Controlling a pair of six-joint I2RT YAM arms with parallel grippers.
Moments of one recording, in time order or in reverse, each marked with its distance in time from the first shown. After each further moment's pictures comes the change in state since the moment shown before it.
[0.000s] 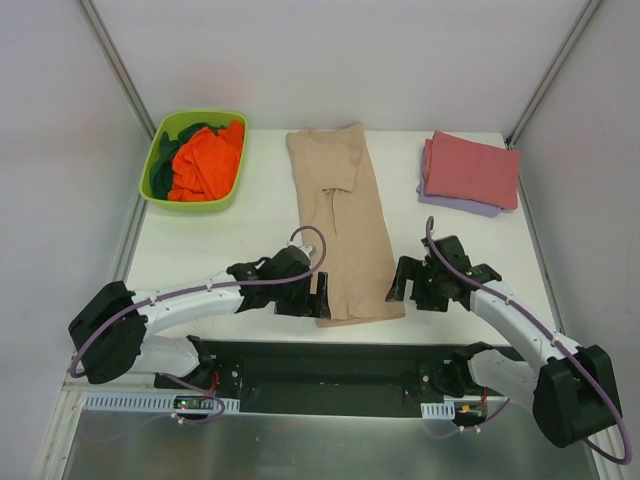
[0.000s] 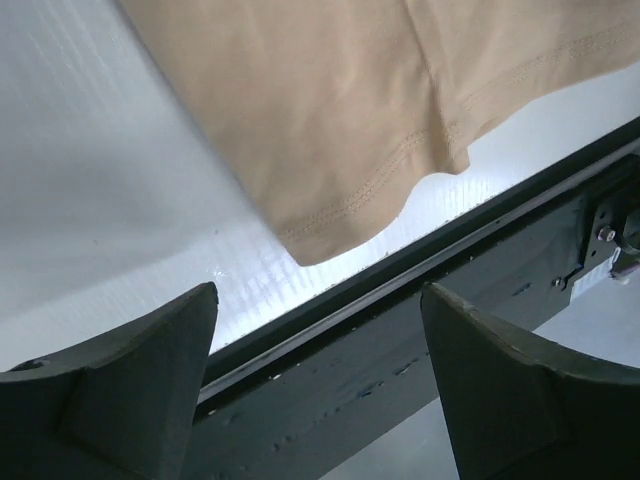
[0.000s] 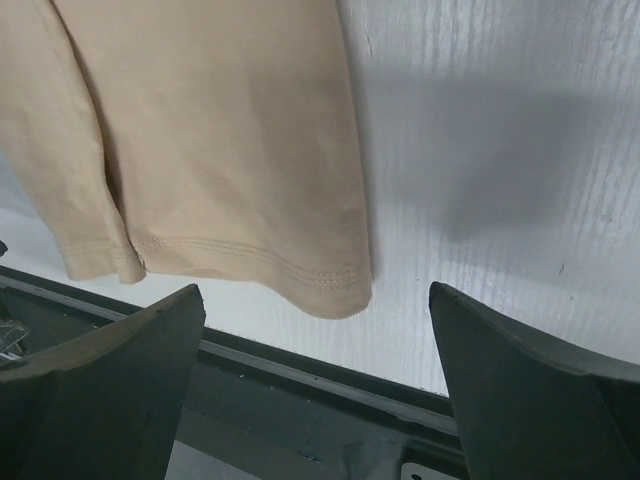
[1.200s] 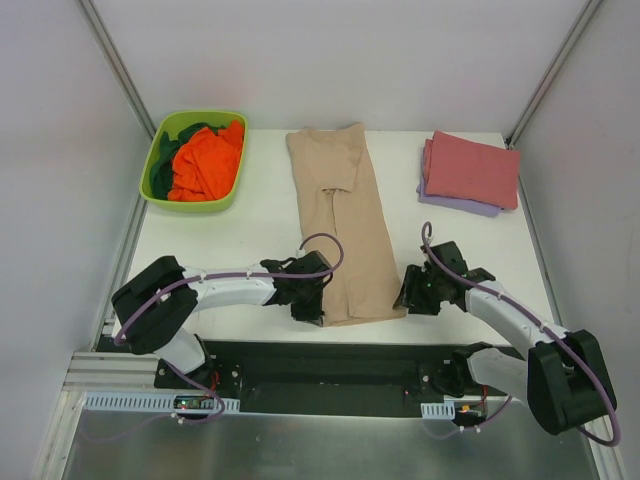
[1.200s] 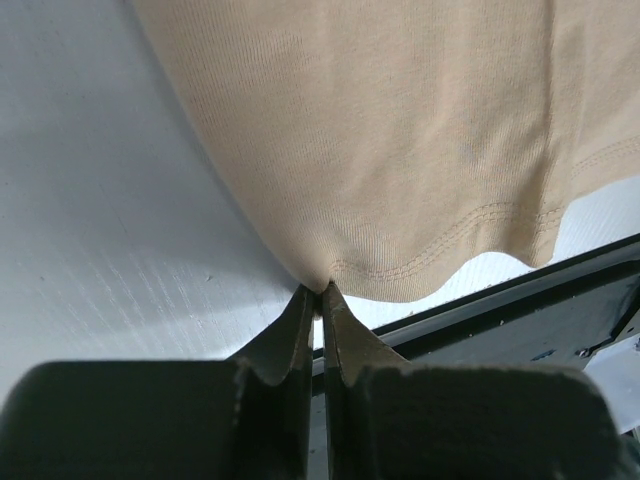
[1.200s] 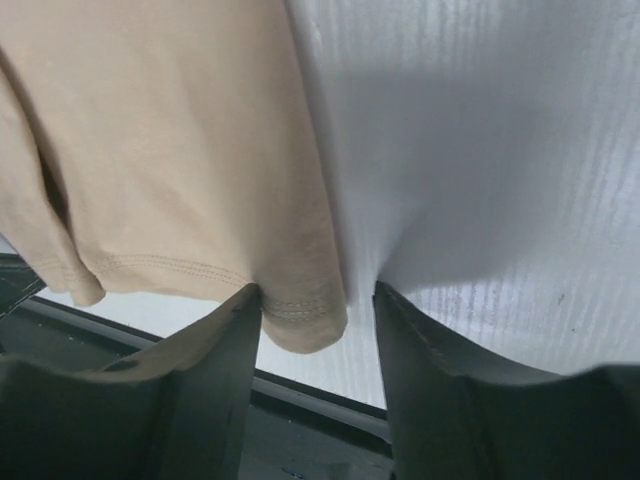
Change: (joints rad) left arm -0.067 0.280 0.101 -0.049 -0.050 -0.173; right arm -0.024 0.071 -0.079 0.095 -0.032 -0.011
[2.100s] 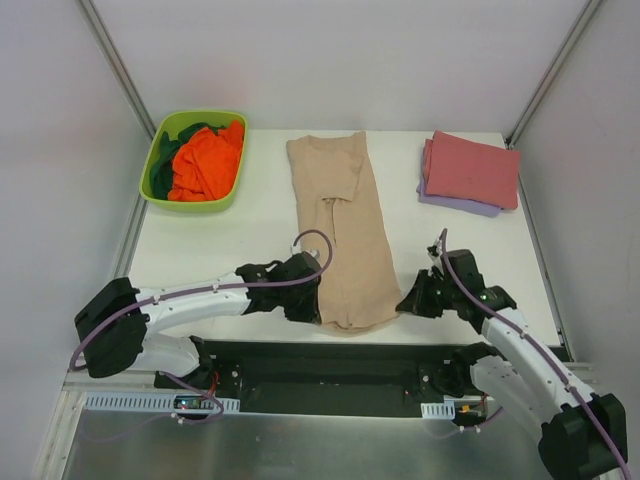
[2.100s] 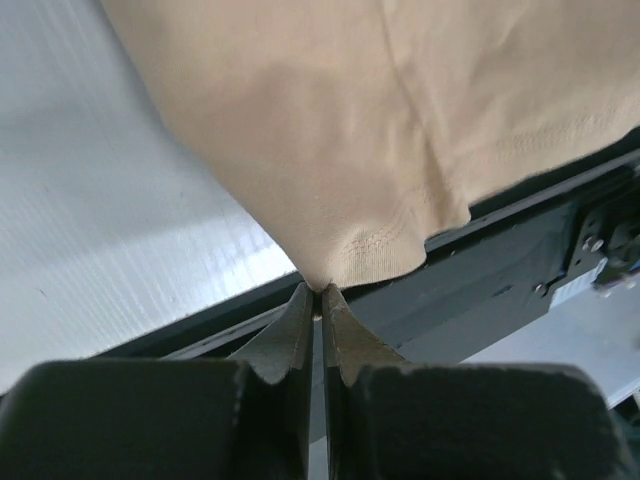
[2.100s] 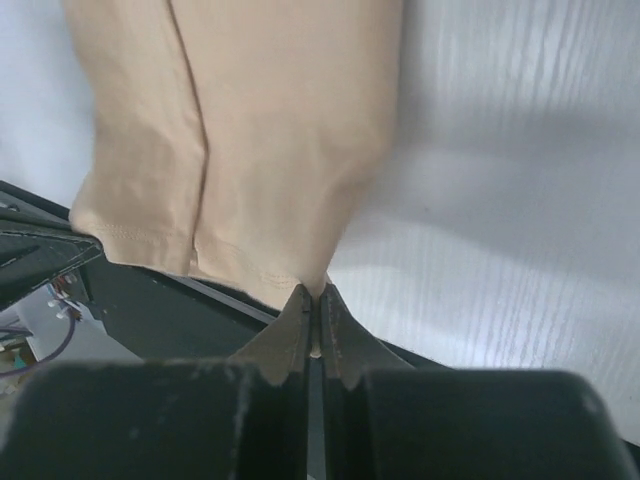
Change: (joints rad) left arm -0.054 -0.238 -0.050 -0.058 -0.027 -0.002; right arm 0.000 -0.347 -0.074 -0.093 -0.124 0.054
